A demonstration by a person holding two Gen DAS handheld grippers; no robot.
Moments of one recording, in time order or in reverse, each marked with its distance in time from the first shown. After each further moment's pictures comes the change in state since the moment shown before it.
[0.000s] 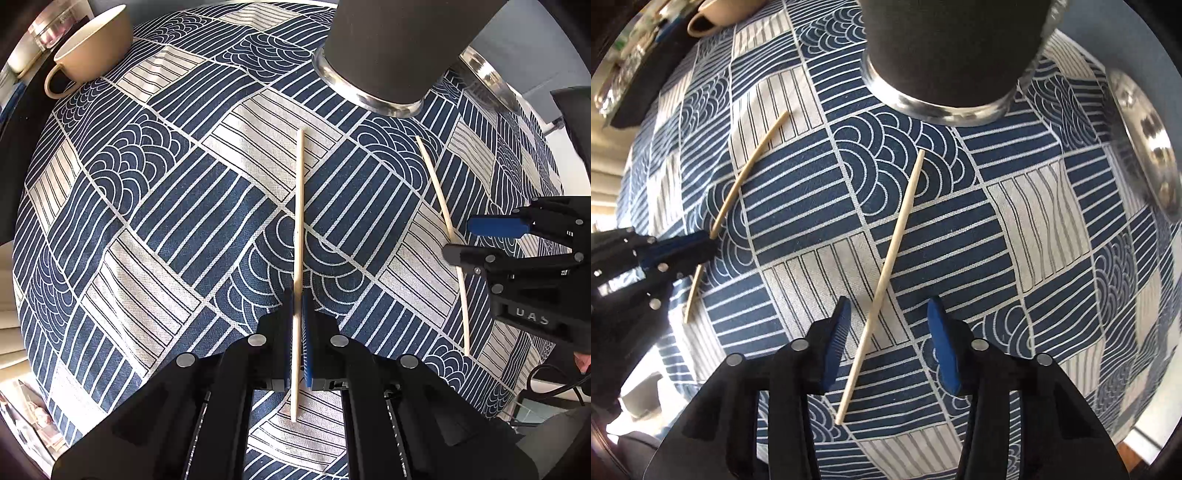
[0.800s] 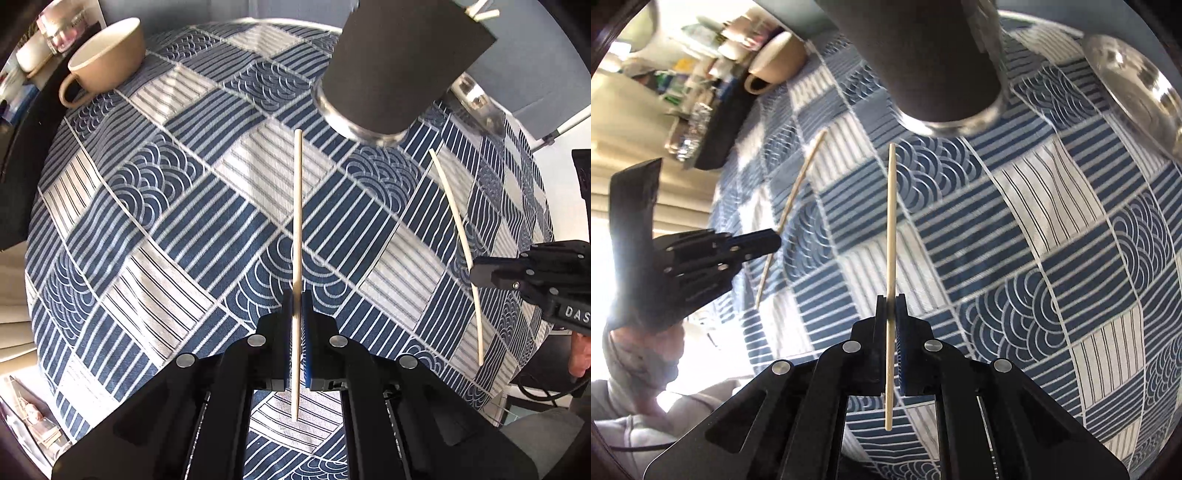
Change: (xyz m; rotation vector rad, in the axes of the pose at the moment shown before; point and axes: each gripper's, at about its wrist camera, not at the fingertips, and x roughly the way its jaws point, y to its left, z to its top) left arm -0.036 -0.028 0.016 -0.027 -0.027 -0.017; right arm -0.069 -0.057 -0.042 0.096 -0.165 0.450
